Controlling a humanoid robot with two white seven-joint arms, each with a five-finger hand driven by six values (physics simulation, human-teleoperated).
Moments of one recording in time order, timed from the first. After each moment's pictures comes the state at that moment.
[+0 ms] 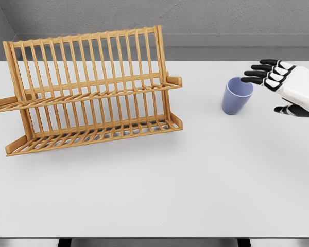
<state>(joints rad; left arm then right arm) 0.07 0.00 -0.21 -0.14 0.19 -0.03 -0.21 -0.23 -1.11 0.26 -1.75 0.37 -0.61 0.05</state>
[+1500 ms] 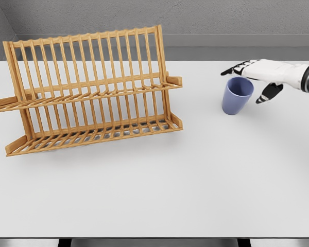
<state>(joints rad) 0.07 0.00 -0.21 -0.14 0.19 -0.03 -0.21 -0.81 -0.81 0.69 -1.33 0.30 -0.36 0.61</state>
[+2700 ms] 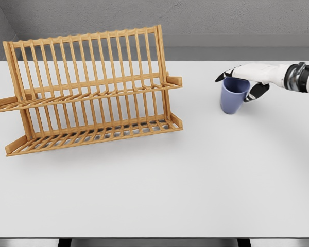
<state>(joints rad) 0.07 0.00 -0.21 -0.14 0.19 -0.03 -0.21 -0.89 -0.71 0.79 -1.15 0.30 -0.36 0.61</state>
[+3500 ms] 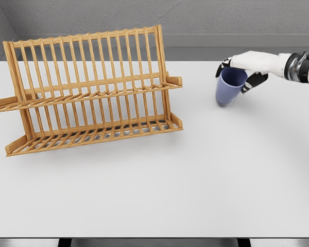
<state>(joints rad) 0.07 0.00 -0.21 -0.14 0.19 -0.03 -0.21 -0.93 -0.70 0.78 -1.18 0.30 -0.36 0.61</state>
